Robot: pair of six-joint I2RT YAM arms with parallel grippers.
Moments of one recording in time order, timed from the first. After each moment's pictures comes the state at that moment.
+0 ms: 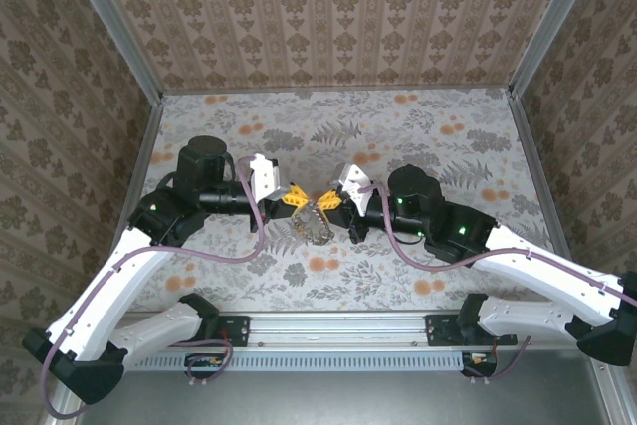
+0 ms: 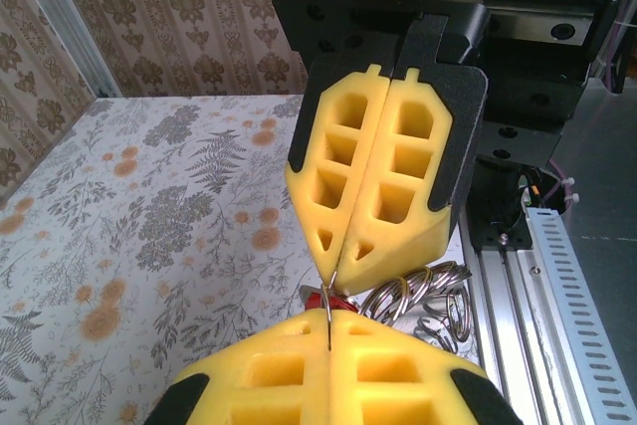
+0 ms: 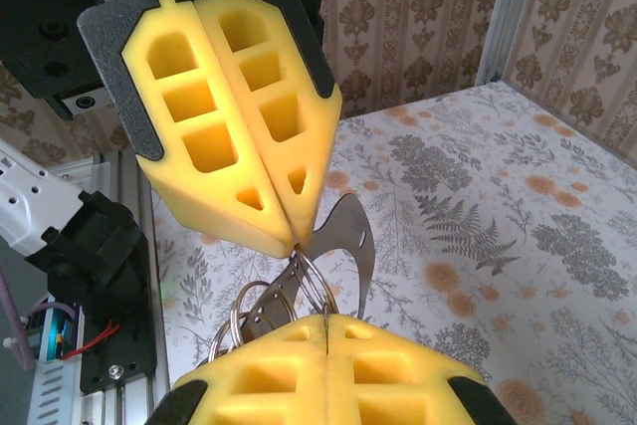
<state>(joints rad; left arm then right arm) -0.64 0.95 1.14 -0.66 0.81 0.45 0.96 1.05 1.03 -0.27 -0.16 -0.05</state>
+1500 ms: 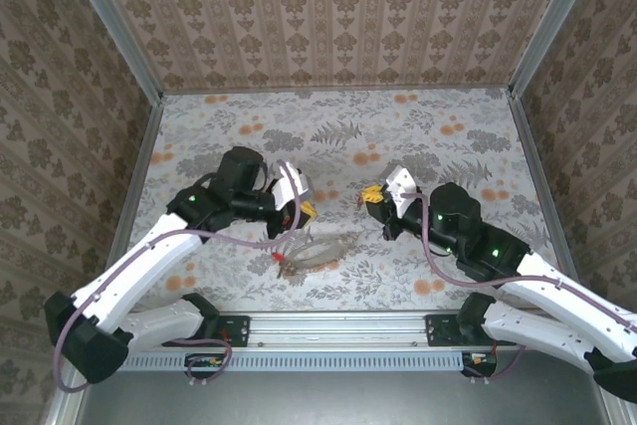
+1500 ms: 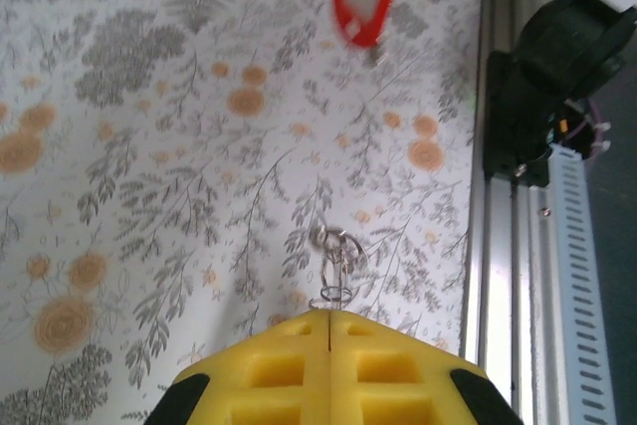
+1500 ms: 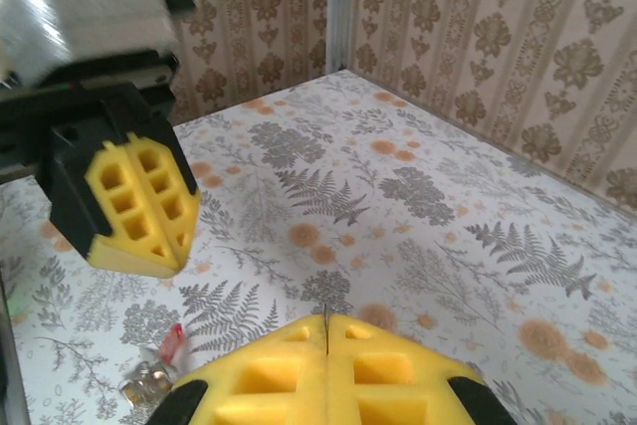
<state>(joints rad) -0.70 1.10 1.01 -0.66 0.63 0.32 0.83 0.77 0.79 -0.25 0.03 -0.04</state>
